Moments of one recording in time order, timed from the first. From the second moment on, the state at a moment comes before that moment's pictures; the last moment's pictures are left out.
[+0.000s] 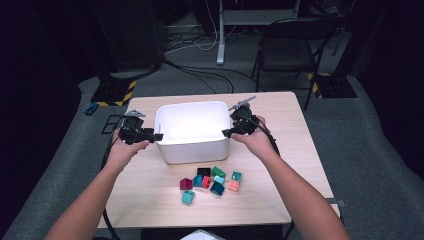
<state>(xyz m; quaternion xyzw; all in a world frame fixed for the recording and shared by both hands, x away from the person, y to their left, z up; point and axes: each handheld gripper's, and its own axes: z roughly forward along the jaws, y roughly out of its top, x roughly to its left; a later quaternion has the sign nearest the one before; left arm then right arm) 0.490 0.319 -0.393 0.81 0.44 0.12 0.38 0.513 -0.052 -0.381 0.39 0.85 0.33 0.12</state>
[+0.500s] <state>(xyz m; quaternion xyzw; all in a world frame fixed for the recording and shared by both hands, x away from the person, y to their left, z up) 0.484 0.300 -0.396 0.82 0.42 0.11 0.37 0.502 -0.065 -0.385 0.38 0.85 0.34 0.11</state>
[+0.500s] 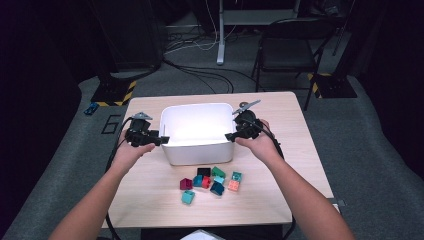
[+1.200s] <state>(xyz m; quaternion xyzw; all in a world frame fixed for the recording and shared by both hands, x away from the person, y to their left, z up) 0.468 0.281 -0.397 0.82 0.40 0.10 0.40 0.475 -0.097 -0.386 0.38 0.85 0.35 0.12</state>
